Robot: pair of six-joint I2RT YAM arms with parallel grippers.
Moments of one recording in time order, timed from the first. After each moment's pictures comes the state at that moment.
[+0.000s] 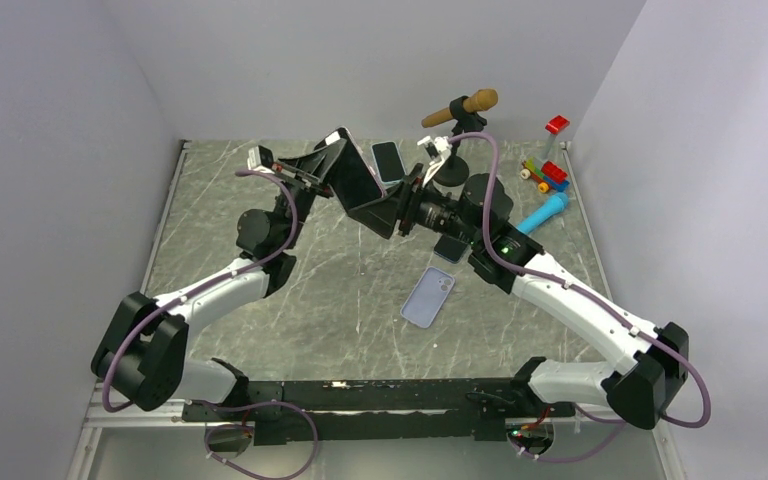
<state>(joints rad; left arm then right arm) -0.55 1.36 0.76 1.22 -0.03 -1.71 0.75 1.20 1.09 0.20 -0.40 0.59</state>
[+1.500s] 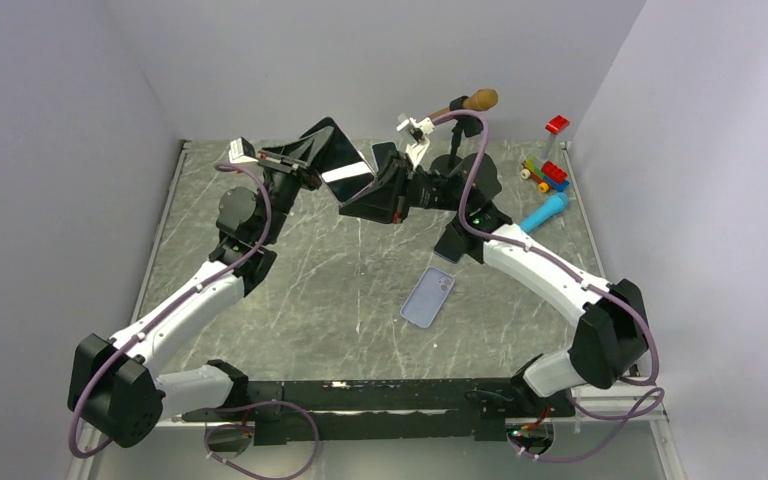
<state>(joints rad) -0.52 1.17 0.87 0.71 -0.06 -1.73 0.64 1.45 1.15 0.67 -0.93 0.77</state>
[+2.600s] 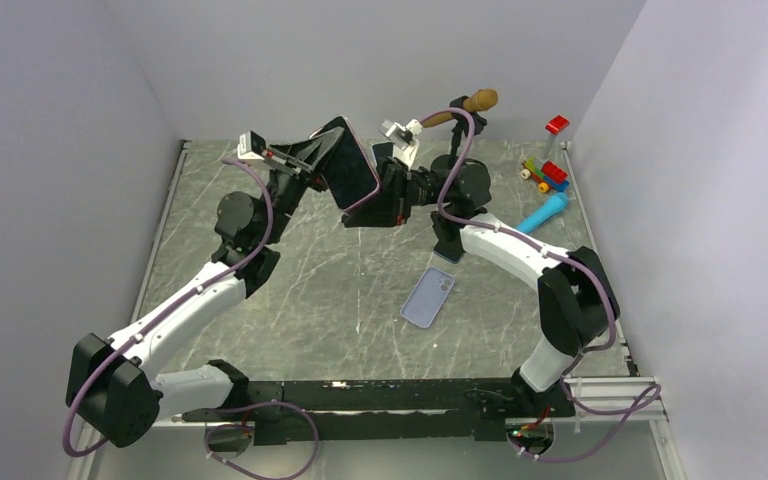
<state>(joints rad) -0.57 1.16 0.90 0.78 0.01 -1.78 0.60 1.66 1.19 1.18 -1.19 1.16</state>
